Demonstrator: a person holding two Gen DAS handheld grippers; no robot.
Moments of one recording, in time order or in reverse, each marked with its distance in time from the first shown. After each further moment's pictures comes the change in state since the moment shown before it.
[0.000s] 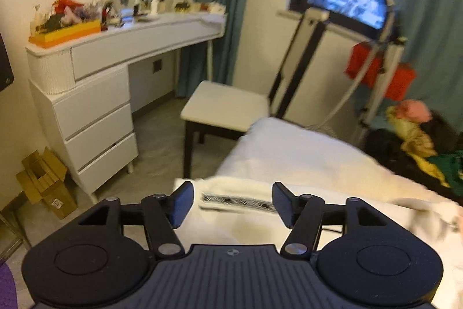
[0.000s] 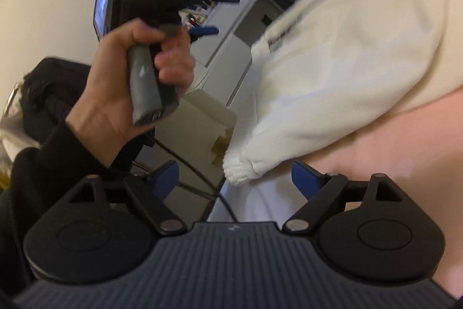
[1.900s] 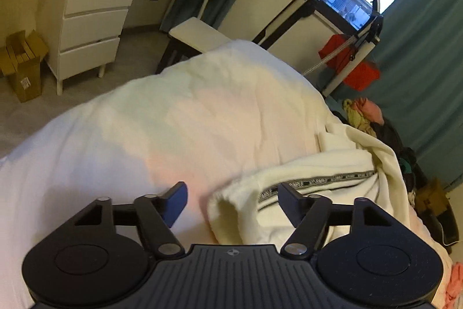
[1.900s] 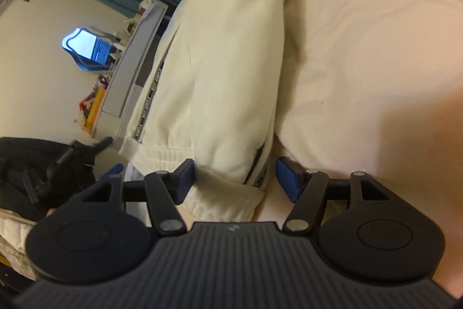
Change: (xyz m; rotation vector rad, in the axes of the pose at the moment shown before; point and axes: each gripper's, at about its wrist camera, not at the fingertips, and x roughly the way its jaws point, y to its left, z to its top) left arm -0.079 0.024 -0.189 -0.309 0.140 -0.206; right arm -0.141 -0.148 -0.059 0.341 -0.122 -0.255
